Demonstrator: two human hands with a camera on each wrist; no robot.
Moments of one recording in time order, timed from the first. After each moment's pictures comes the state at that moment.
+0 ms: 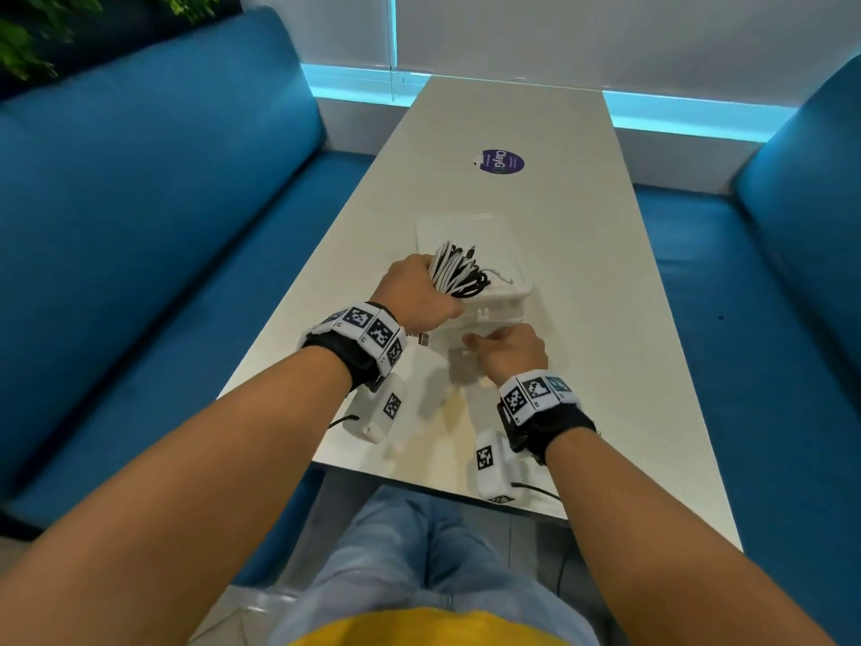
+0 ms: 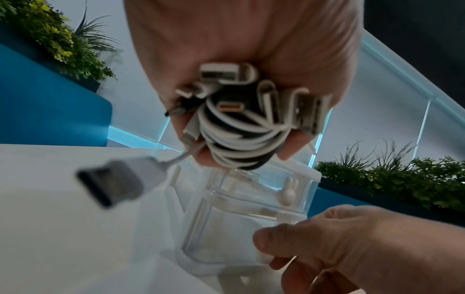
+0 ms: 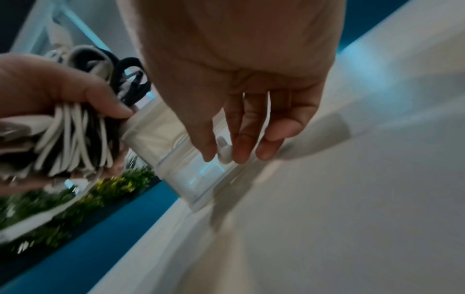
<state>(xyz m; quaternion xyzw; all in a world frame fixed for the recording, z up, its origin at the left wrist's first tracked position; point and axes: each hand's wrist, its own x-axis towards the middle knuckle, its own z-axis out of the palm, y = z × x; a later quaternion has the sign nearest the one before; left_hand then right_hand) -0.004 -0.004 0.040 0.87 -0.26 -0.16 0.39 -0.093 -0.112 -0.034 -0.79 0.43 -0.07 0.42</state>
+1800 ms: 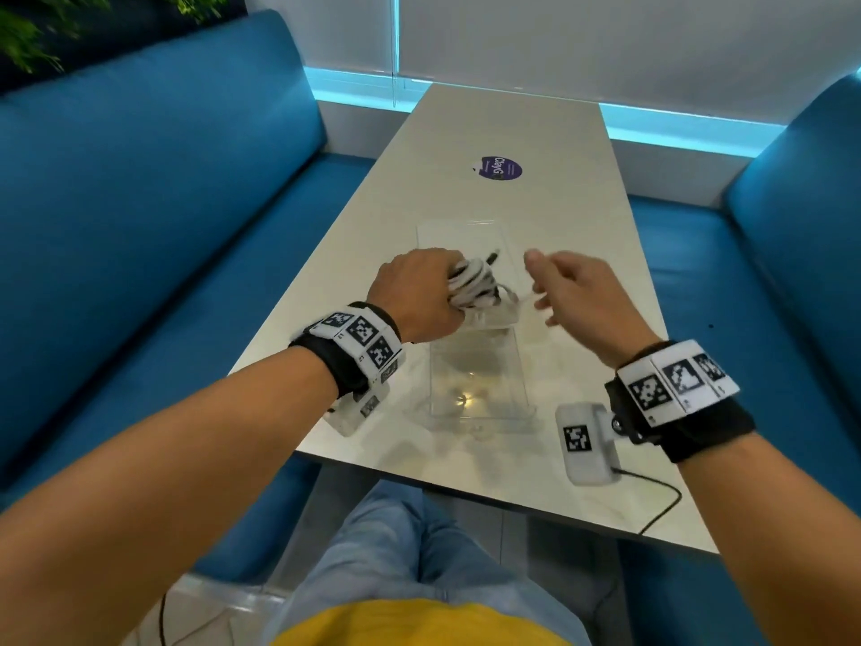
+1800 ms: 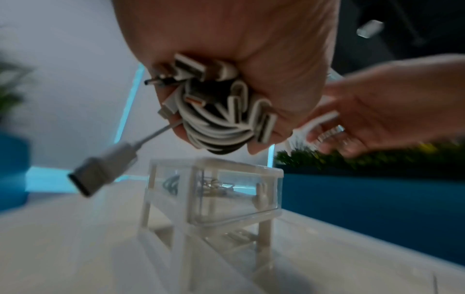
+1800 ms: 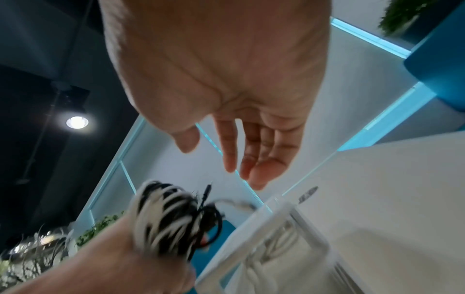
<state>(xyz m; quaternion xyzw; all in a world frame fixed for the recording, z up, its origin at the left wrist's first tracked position) -0.021 0.008 0.055 0.88 -0.41 0.00 0.22 -0.147 -0.138 0.073 -0.85 0.23 -0.17 0.44</state>
